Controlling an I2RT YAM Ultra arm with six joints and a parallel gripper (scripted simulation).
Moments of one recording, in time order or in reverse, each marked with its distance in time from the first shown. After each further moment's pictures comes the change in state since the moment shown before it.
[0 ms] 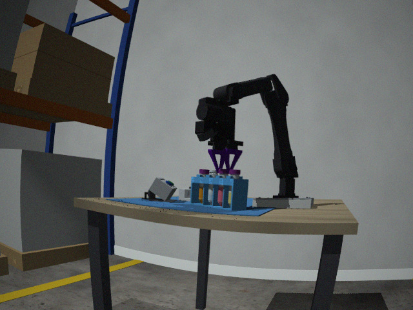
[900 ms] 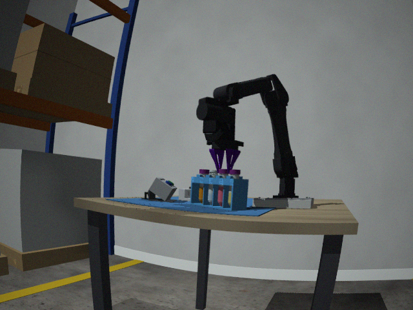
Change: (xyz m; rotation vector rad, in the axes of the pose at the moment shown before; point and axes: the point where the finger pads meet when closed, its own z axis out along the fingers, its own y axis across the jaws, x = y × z) arm 0.000 0.000 0.000 0.000 0.000 -0.366
